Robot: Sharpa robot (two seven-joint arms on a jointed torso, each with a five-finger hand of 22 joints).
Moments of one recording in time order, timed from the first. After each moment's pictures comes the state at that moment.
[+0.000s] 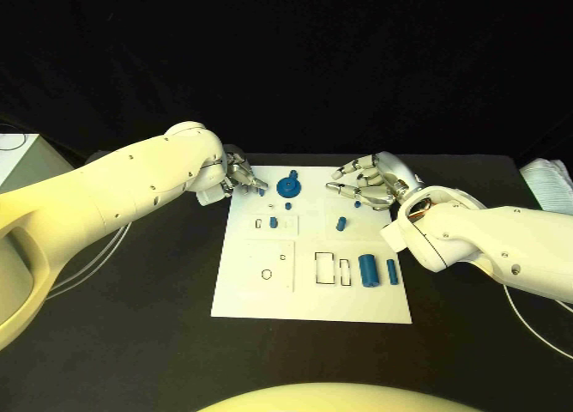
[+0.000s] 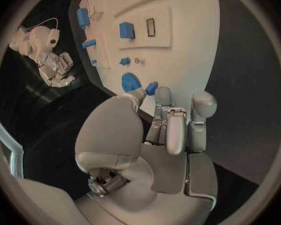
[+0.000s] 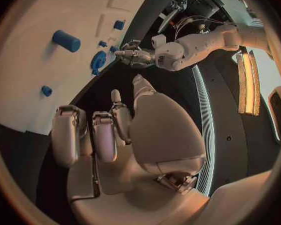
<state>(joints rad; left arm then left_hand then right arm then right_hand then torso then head) 1.35 -0.37 -0.04 0.84 -0.94 0.21 -0.44 1.24 -0.09 0.37 0.29 0.13 0.80 0.11 0.64 0.64 1.01 0.04 1.05 0.55 1.46 -0.03 1.49 1.31 0.12 1.20 0.09 1.27 0.93 1.26 -0.87 -0.16 1.63 -0.76 -0.66 0.02 1.38 -0.08 0.02 0.29 0.23 0.90 0.14 0.24 0.35 1.39 0.06 1.31 1.31 1.47 -0.02 1.52 1.31 0.03 1.47 0.08 1.39 1.31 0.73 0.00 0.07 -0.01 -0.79</state>
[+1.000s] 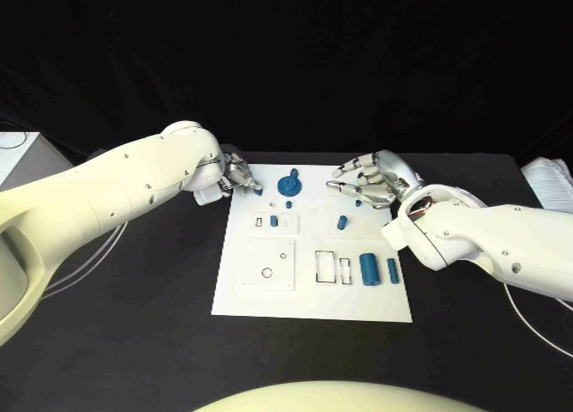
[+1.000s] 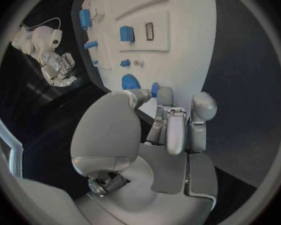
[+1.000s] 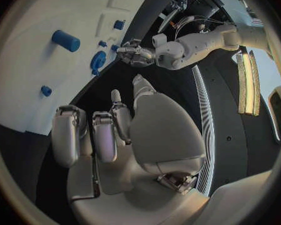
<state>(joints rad) 1.34 -0.39 -0.04 0.85 -0.92 0.22 -0.43 1.30 -0.17 0.66 0.26 0.23 0.78 0.11 0.72 0.66 1.03 0.03 1.05 0.55 1.46 -0.03 1.49 1.31 0.12 1.20 0.08 1.29 0.96 1.26 -0.87 -0.16 1.63 -0.76 -0.66 0.02 1.38 -0.08 0.02 0.29 0.23 0.90 0.14 0.24 0.35 1.39 0.06 1.31 1.31 1.47 -0.02 1.52 1.31 0.03 1.47 0.08 1.39 1.31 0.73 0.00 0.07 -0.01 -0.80</state>
